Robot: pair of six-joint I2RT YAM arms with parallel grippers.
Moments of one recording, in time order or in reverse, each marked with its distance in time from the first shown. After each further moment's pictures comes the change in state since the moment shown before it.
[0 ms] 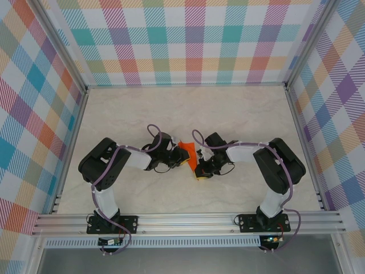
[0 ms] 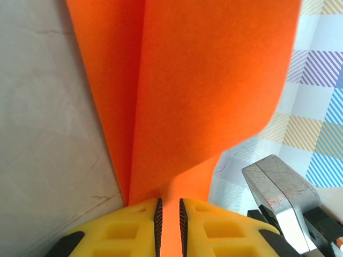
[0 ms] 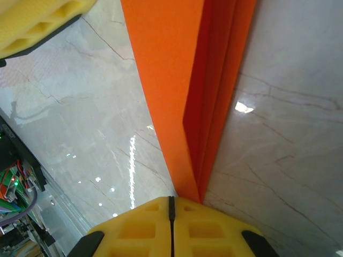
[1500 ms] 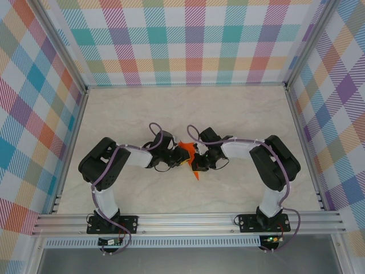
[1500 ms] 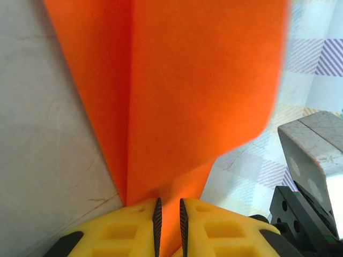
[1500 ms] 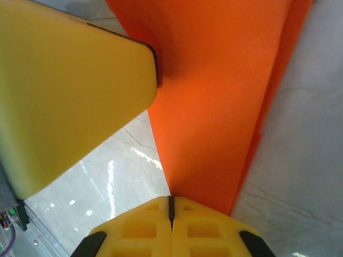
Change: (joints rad) left arm -0.002 -0.005 0.059 -0.122 0.006 0.085; right arm 0.029 0.060 0.119 -0.014 0.134 0.010
